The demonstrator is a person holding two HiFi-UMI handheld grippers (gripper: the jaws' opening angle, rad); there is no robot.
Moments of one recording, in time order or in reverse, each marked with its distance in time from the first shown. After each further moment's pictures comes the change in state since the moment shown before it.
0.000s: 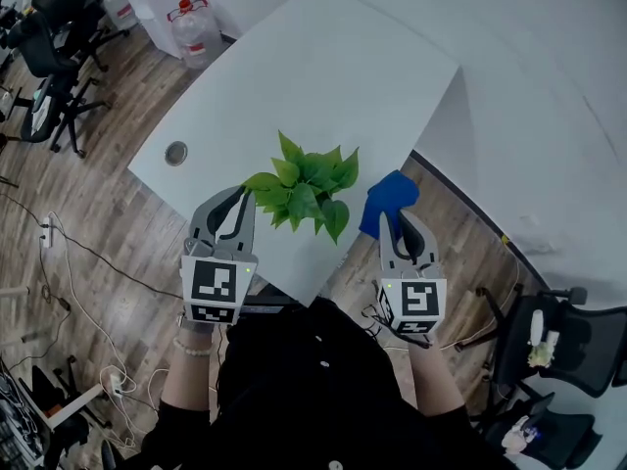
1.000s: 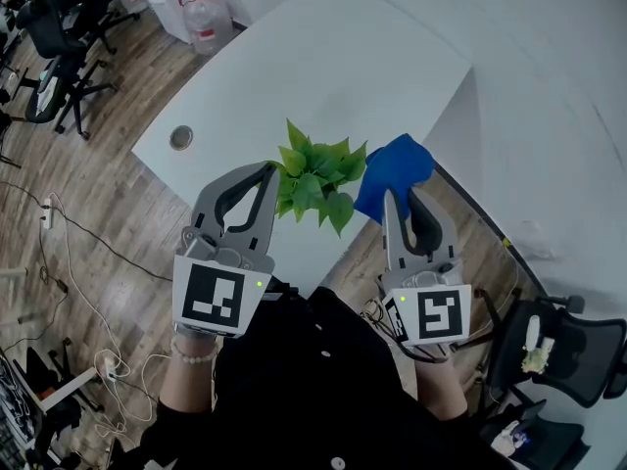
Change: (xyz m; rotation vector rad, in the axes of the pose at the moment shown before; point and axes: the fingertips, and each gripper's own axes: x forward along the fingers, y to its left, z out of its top) left arm -0.023 -0.017 0.092 -0.021 -0.145 -0.033; right arm -0.017 0.021 0.104 -0.031 -0.213 0.099
